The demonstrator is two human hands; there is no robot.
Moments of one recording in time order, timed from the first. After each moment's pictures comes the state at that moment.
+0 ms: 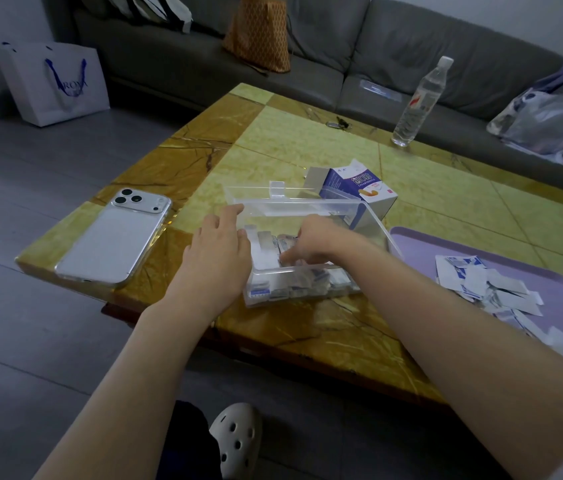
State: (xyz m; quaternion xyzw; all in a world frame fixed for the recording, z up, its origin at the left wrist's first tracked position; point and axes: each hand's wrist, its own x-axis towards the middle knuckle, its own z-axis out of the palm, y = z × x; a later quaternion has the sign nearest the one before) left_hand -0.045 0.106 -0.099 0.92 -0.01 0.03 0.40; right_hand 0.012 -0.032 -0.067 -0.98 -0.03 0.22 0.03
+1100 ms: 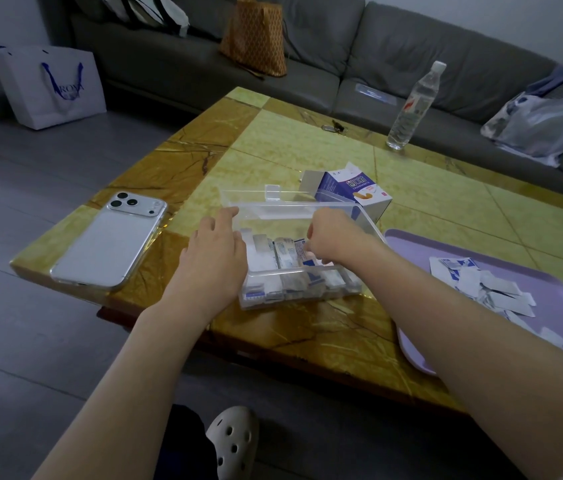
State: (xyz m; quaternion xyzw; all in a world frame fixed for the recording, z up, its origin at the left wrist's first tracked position) left_hand -0.045 0.105 -0.100 0.91 -0.02 0.03 0.41; right_hand 0.017 -0.052 -0.073 -0.99 0.02 0.13 0.04
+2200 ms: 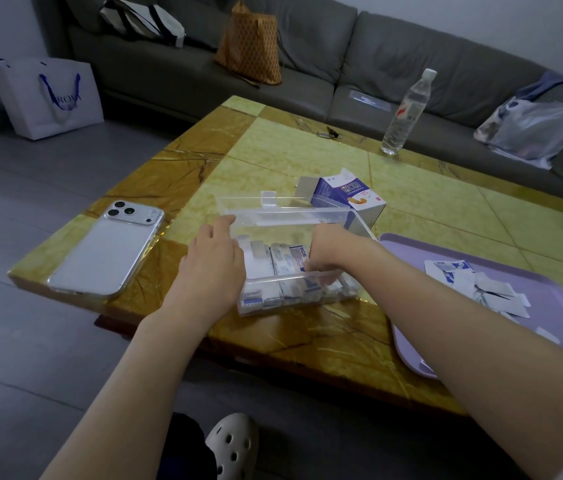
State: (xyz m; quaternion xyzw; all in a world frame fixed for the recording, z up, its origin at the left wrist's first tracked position) left_hand -0.046 0.101 -0.099 0.92 -0.02 0.03 0.40; right_hand 0.013 -0.055 -0.063 -0.96 -0.08 0.21 -0.19
